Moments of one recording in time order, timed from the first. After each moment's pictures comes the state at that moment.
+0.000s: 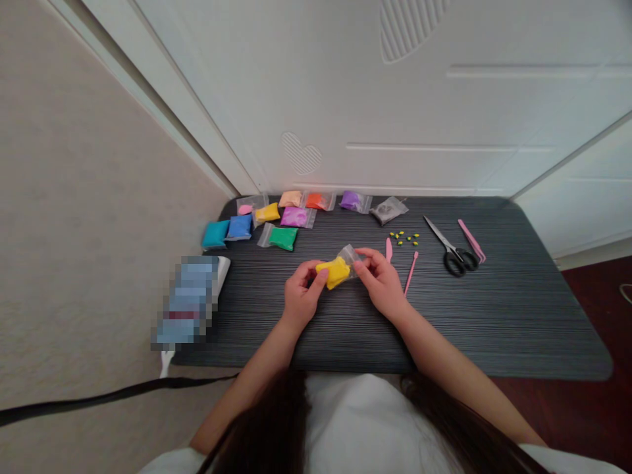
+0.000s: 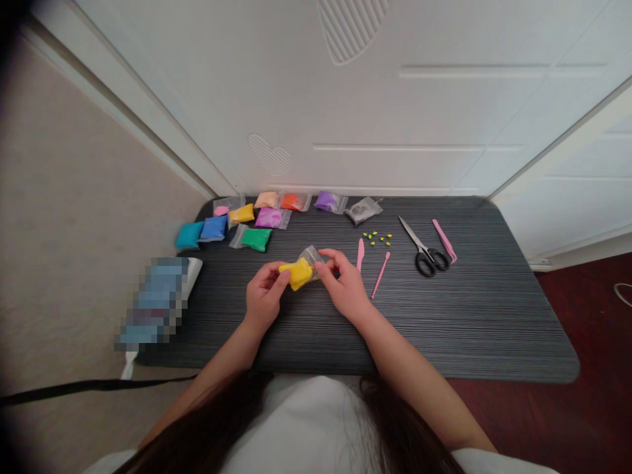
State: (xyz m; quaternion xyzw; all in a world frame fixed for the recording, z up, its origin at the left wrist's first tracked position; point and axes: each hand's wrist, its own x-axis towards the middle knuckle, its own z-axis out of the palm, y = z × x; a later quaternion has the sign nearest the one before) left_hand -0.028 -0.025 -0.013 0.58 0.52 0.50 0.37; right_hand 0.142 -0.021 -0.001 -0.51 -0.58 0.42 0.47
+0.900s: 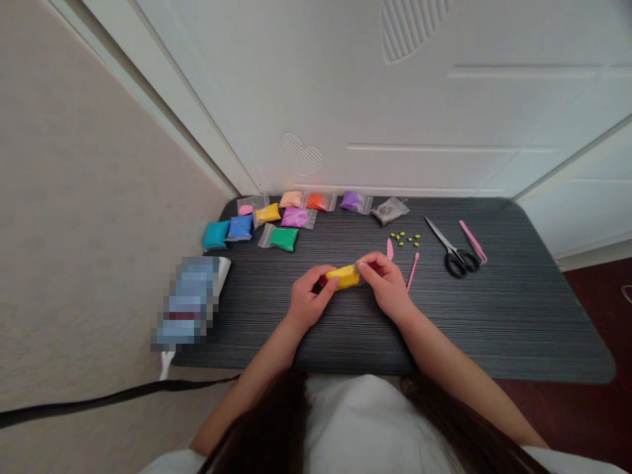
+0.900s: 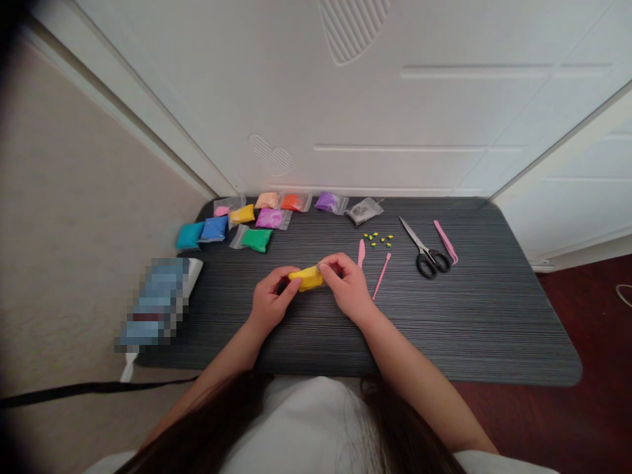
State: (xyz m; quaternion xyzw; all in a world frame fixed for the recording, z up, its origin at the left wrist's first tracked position) left_hand -0.026 -0.029 -0.004 0.70 0.51 0.41 0.28; right_hand 0.144 -0.021 0.005 -0.50 -0.53 0.47 0.50
